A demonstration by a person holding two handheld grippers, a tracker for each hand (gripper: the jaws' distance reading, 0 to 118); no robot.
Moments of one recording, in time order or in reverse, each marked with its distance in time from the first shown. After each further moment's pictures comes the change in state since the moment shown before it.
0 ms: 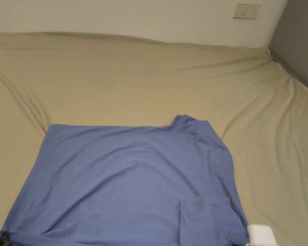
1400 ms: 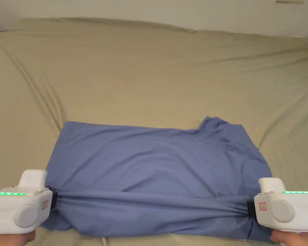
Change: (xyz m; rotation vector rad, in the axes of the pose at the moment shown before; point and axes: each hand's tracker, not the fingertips) left arm 0.027 0.102 -0.176 -0.081 0.019 -0.065; right arm -0.010 0.181 -0.103 0.019 -0.001 0.115
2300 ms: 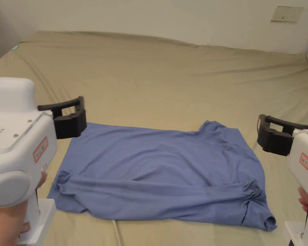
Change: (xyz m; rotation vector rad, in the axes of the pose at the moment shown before) left arm 0.024 0.047 0.287 0.799 -0.055 0.079; right arm -0.049 -0.007 0.306 0.879 -0.053 -0.005
